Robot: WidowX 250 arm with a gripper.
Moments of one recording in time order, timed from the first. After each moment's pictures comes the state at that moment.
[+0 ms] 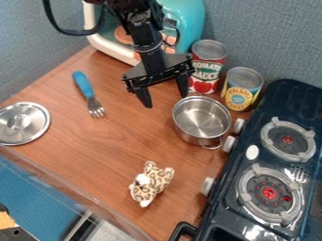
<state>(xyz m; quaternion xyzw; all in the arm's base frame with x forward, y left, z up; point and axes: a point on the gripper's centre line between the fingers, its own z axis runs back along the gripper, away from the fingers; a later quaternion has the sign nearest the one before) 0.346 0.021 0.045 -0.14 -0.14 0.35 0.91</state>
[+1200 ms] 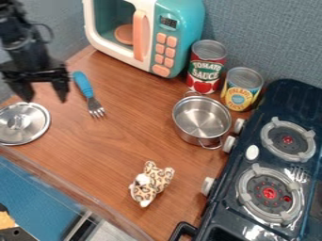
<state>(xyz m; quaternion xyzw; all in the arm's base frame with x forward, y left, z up) 0.235 0.186 0.030 -0.04 -0.13 0.24 0.96</state>
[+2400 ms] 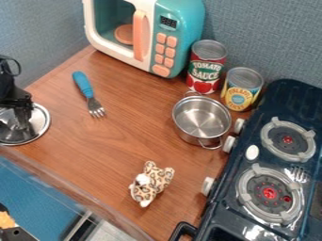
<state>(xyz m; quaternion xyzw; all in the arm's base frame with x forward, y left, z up) 0.208 0.238 -0.029 0.03 -0.08 0.25 0.96</state>
